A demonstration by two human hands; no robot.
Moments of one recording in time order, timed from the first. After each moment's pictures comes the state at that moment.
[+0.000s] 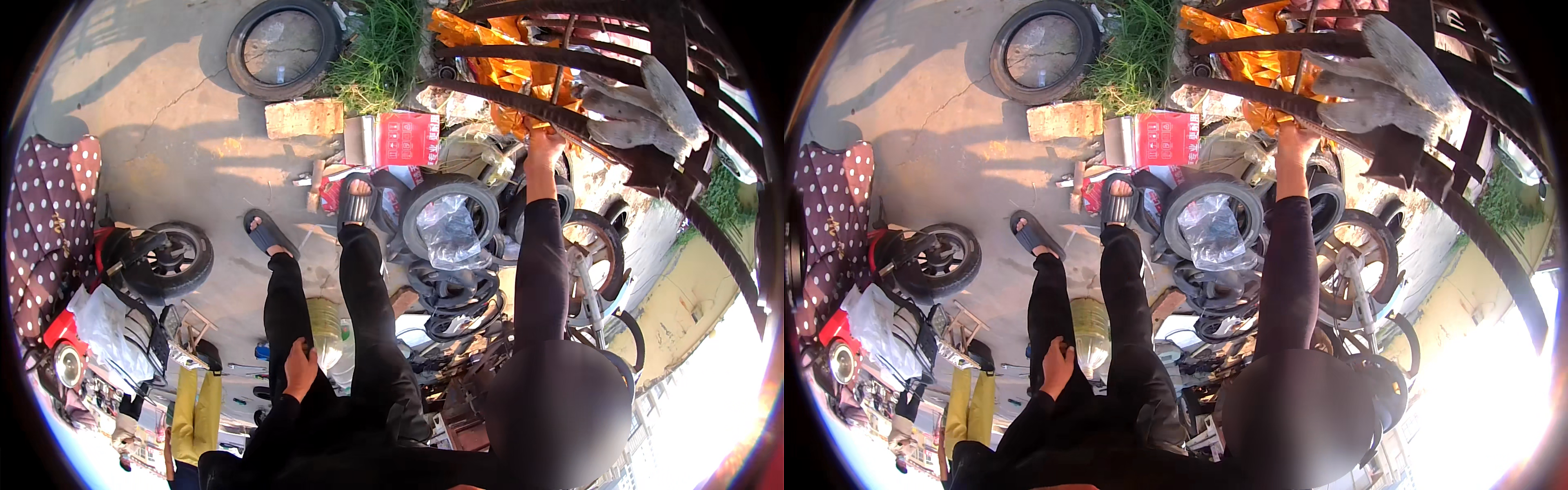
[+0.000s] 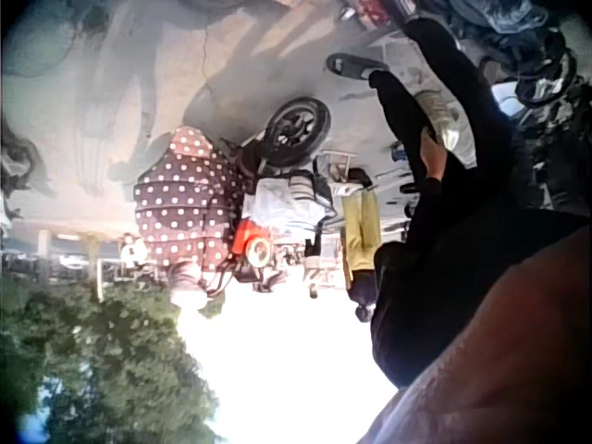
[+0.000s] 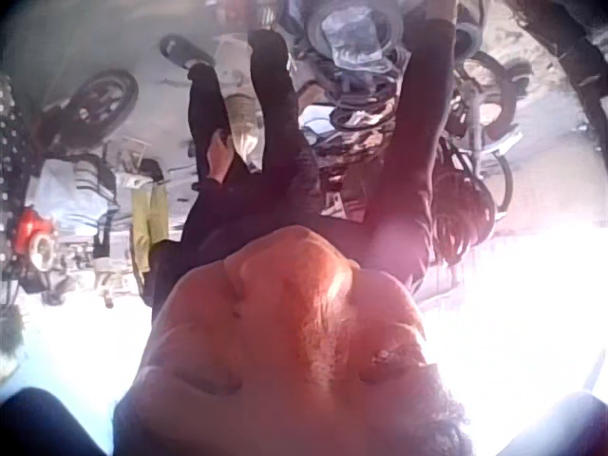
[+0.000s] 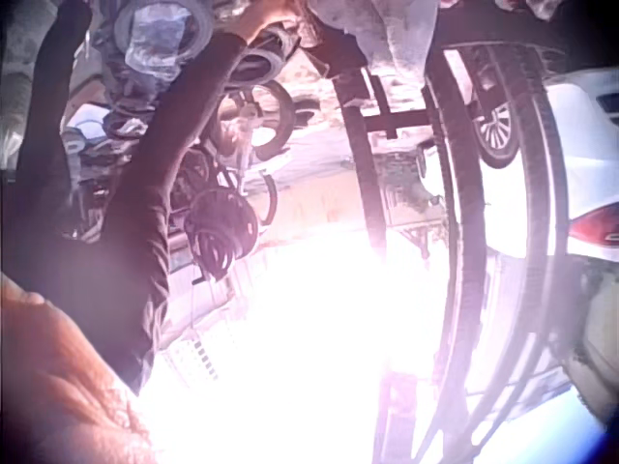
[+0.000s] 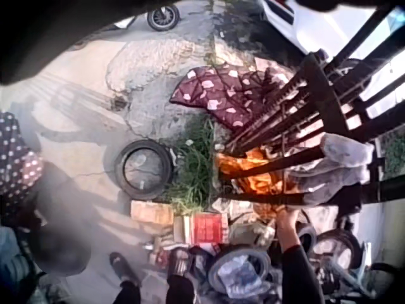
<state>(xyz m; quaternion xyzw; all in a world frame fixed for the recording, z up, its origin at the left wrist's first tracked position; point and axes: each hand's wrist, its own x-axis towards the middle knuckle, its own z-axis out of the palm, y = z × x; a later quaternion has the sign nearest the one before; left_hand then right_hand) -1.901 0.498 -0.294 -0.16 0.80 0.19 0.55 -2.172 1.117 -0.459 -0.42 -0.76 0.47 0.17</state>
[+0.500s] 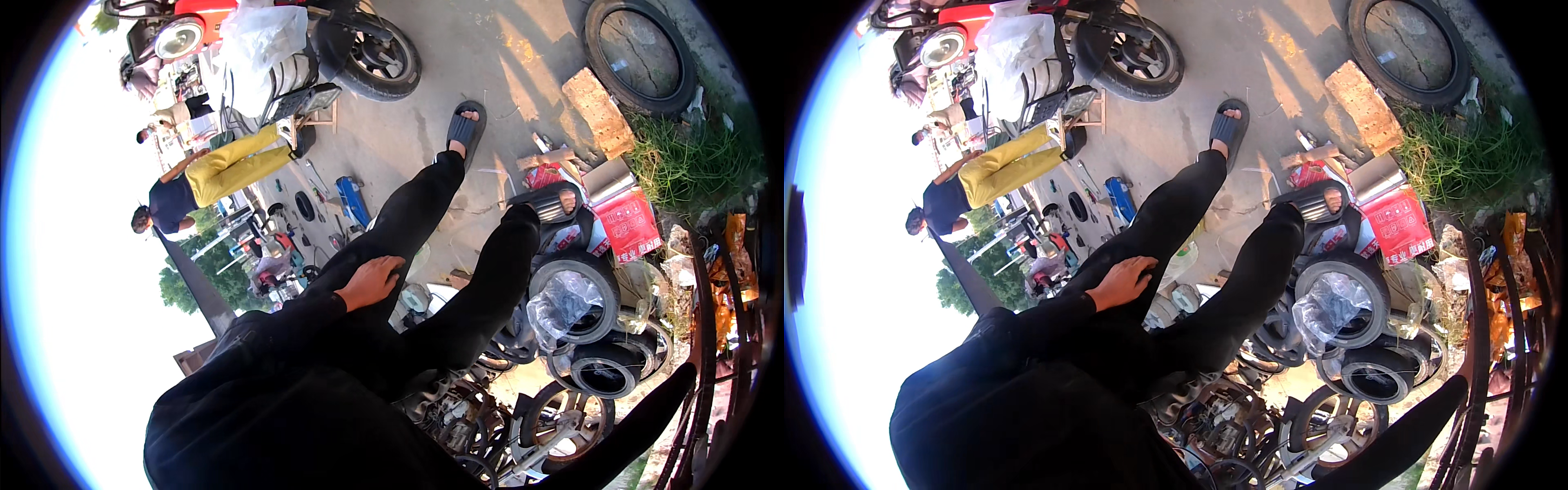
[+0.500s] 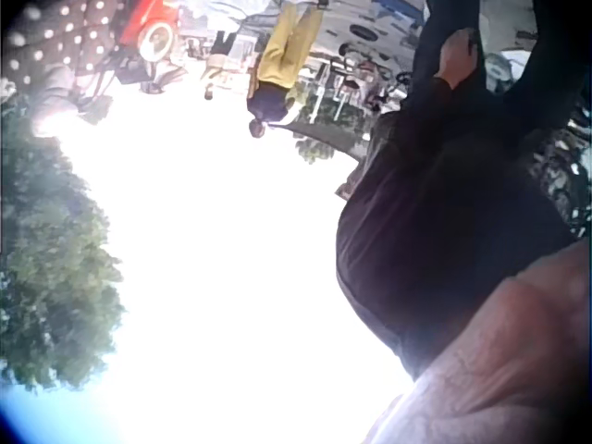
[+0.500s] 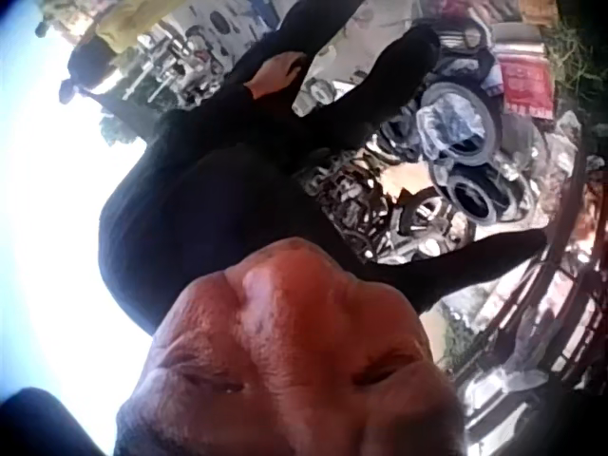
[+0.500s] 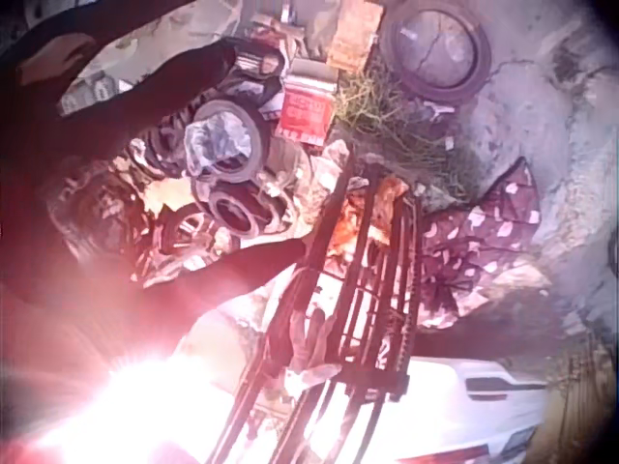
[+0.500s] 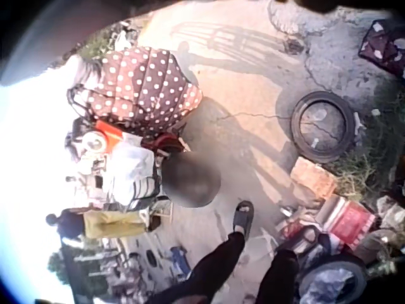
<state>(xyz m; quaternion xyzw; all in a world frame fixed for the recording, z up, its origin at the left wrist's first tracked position) -1.896 0.536 -0.236 -0.25 0.82 0.24 0.47 -2.208 1.254 -0.527 -0.15 -0.93 -0.10 -0.32</state>
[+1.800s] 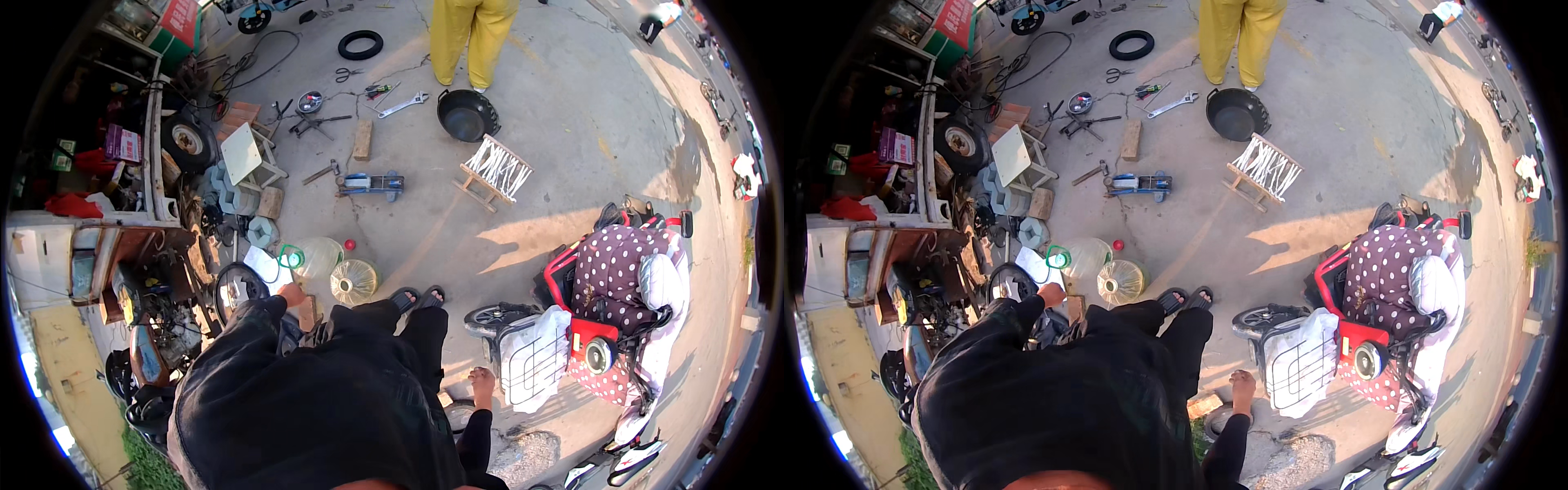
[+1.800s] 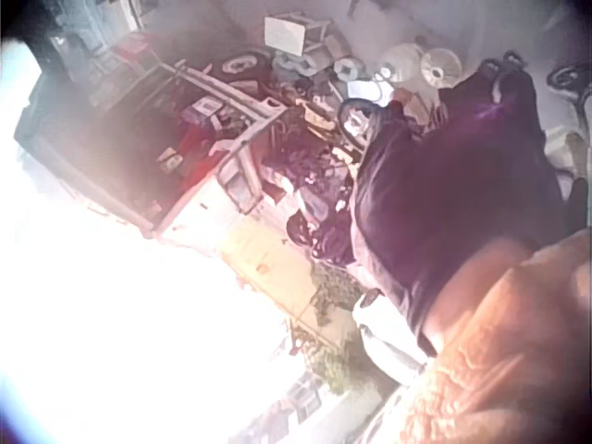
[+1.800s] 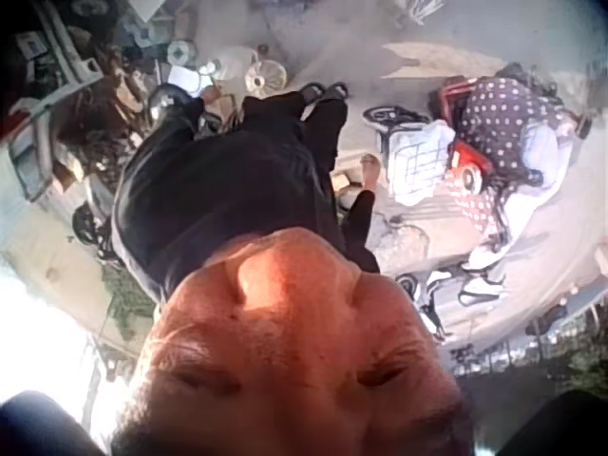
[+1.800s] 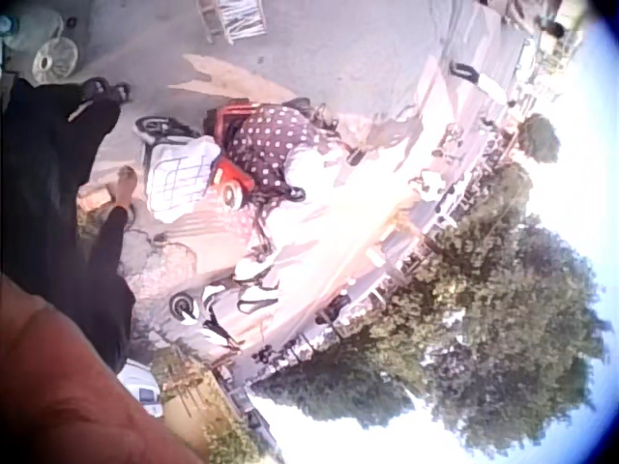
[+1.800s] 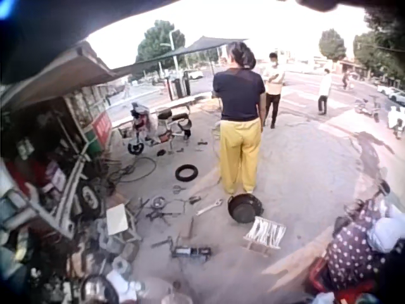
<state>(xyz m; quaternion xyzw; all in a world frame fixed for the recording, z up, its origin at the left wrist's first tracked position) -1.397 0.423 -0.171 -0.76 0.50 0.37 0.20 -2.074 0.246 -0.182 0.34 -0.71 0.13 -0.61</state>
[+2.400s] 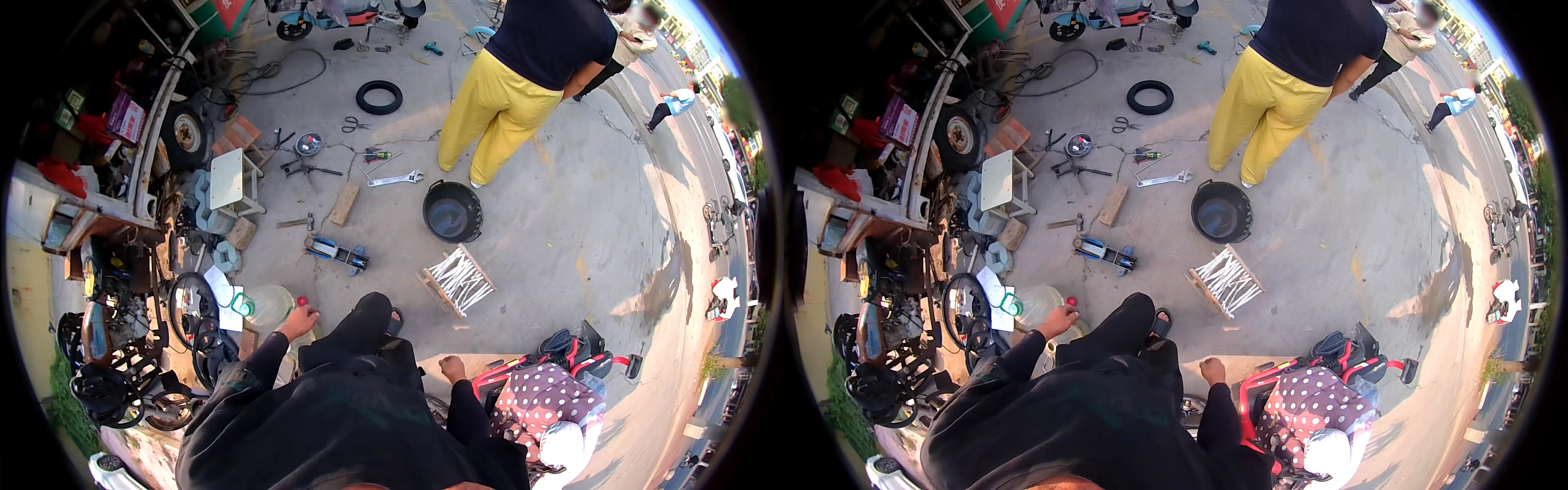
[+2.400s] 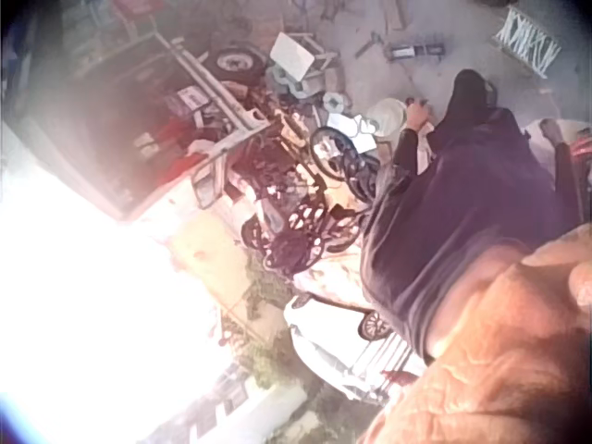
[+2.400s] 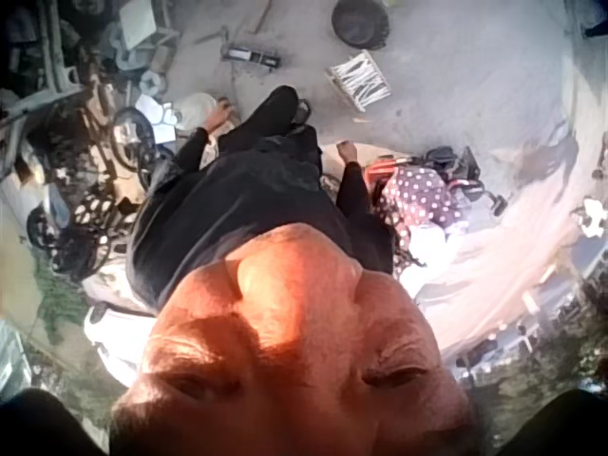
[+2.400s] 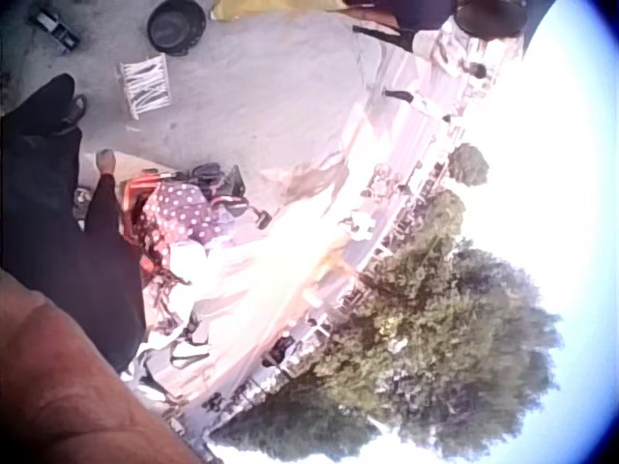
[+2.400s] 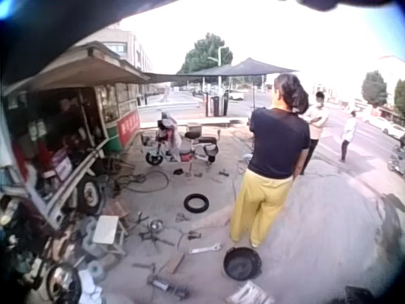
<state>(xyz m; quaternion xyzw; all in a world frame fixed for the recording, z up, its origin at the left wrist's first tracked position) -1.462 0.083 -0.108 -0.86 0.20 0.41 -0.21 -1.900 -0.228 -0.242 0.77 -0.48 -0.22 -0.37</state>
